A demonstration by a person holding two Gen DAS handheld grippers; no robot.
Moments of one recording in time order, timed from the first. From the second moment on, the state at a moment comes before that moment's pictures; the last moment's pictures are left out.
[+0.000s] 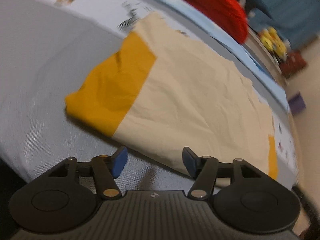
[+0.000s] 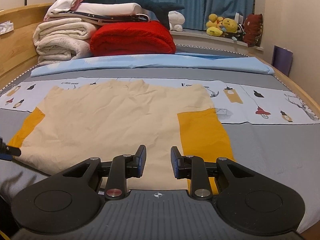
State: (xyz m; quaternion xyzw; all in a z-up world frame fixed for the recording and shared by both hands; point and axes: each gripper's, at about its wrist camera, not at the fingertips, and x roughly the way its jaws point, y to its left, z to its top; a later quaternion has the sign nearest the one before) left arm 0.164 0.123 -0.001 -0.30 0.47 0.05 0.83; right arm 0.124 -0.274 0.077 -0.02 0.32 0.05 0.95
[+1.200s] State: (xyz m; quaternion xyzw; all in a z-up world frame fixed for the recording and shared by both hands) left arm 0.138 0.170 0.036 -0.40 0.33 0.11 0.85; right arm 0.129 -0.239 0.086 0.01 0.30 0.10 0.95
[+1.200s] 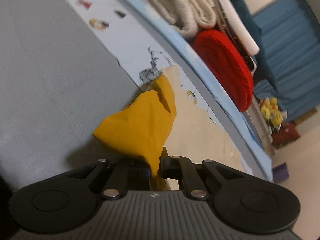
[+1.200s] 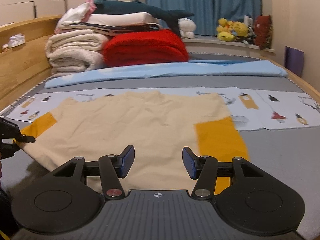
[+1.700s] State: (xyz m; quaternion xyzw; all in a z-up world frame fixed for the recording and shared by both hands) left arm 0.066 0.198 0.078 -0.29 0.34 0.13 0.89; right arm 0.164 -0.067 0.013 -0.11 0.43 0.25 0.86
